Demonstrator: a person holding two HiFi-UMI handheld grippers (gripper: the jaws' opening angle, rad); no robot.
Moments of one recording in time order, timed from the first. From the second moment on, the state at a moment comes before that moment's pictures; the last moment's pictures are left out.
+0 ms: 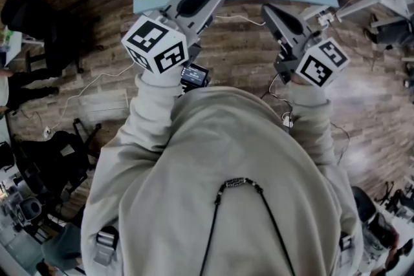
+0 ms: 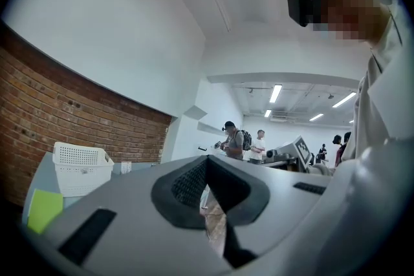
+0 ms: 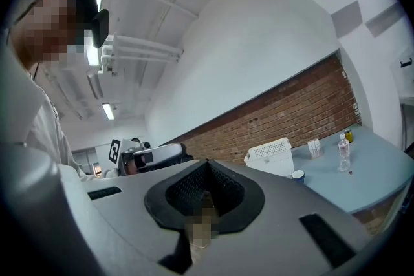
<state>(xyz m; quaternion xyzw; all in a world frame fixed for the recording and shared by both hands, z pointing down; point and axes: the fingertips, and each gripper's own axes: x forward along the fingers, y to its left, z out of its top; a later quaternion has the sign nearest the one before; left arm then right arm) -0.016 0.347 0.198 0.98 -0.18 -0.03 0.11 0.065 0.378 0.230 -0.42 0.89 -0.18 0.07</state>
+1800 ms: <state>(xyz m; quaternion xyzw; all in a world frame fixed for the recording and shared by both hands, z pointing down) -0.073 0.139 0.240 0.98 -0.11 -0.04 0.18 0.000 0.169 0.245 -0.40 0.89 -0.21 0.05</state>
